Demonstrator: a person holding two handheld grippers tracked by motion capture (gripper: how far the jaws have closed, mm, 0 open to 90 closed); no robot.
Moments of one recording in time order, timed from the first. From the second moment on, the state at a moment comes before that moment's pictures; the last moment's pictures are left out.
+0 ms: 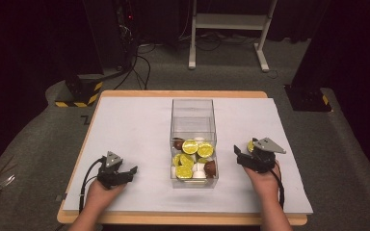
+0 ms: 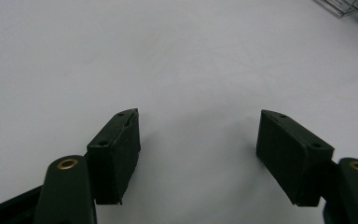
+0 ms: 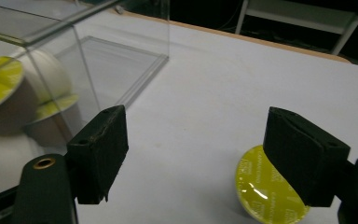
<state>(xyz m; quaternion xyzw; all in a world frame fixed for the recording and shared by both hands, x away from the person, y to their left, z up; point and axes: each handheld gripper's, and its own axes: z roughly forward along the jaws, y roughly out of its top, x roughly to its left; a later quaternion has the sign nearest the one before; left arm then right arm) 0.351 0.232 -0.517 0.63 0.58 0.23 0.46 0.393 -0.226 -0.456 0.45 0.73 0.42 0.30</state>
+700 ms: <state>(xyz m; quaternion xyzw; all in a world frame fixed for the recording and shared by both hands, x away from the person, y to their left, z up) 0.349 0.227 -0.514 0.62 0.58 0.23 0.48 0.344 -0.220 -0.457 0.41 0.74 0.46 0.26</state>
